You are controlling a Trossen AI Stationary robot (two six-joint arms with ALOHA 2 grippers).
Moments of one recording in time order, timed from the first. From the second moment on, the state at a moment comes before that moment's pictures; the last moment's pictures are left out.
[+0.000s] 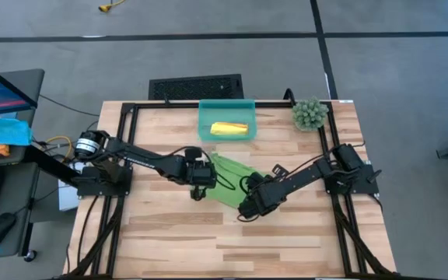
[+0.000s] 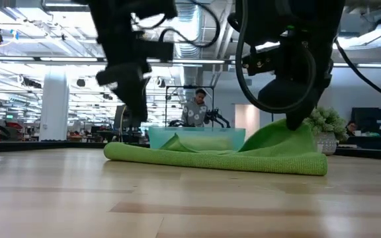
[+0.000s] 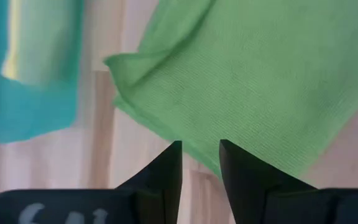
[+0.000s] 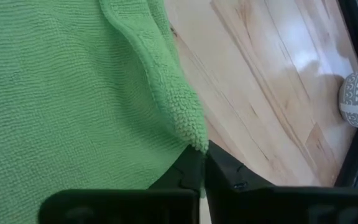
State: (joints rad) left arm -0.13 1.72 1.16 -0.74 -0.42 -0.16; right arm 0.38 1.99 1.37 -1.27 0.53 1.07
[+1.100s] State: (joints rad) left arm 0.24 1.72 0.88 -0.04 0.12 0.13; right arm 0.41 1.99 1.42 -1.52 0.53 1.12
